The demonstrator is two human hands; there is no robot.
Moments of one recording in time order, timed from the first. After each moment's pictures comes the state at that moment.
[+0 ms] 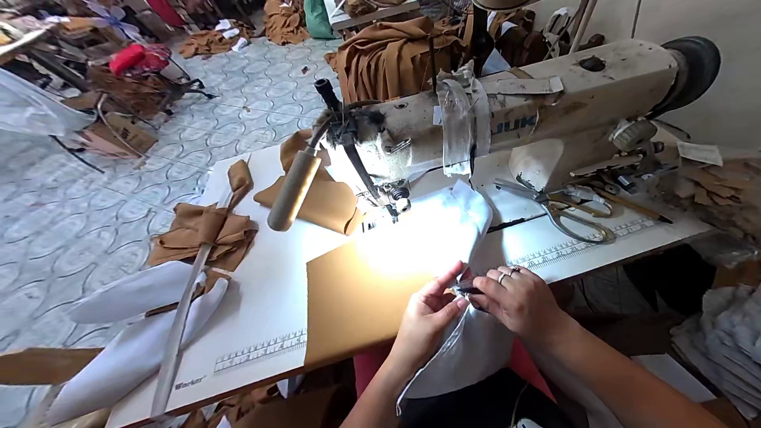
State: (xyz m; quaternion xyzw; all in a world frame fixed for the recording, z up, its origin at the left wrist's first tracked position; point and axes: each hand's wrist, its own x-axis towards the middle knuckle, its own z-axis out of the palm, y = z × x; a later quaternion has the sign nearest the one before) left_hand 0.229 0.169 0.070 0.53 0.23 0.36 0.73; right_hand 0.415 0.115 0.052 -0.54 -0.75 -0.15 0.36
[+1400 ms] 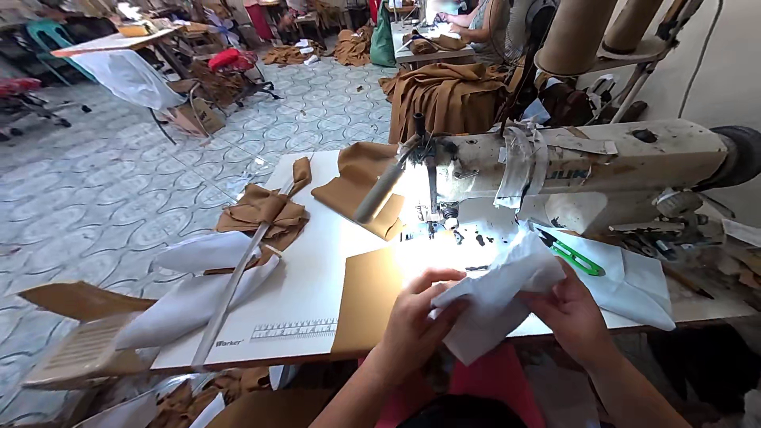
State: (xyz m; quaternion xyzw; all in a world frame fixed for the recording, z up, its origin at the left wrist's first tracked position) left_hand 0.189 0.200 0.111 0.79 0.17 0.52 0.28; right_hand 0.404 0.130 0.123 -0.39 -0.58 0.29 0.65
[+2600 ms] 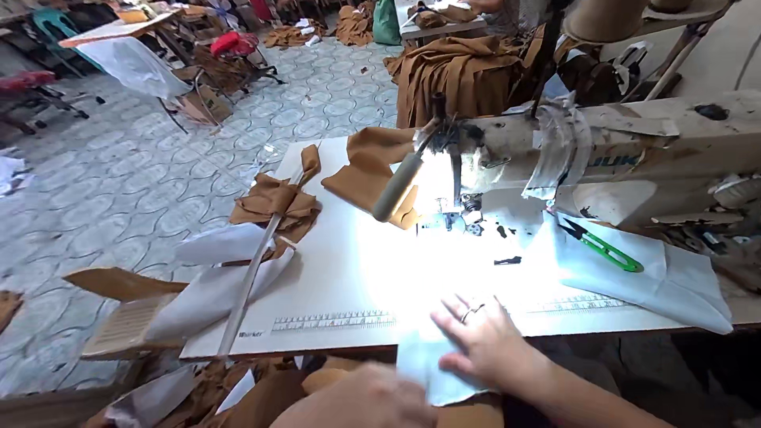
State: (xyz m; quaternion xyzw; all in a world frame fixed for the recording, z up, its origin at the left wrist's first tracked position) left_hand 0.090 0.179 0.179 0.92 0.01 0.12 0.36; right_hand 0.324 0.146 0.047 -0.50 -0.84 0.07 0.19
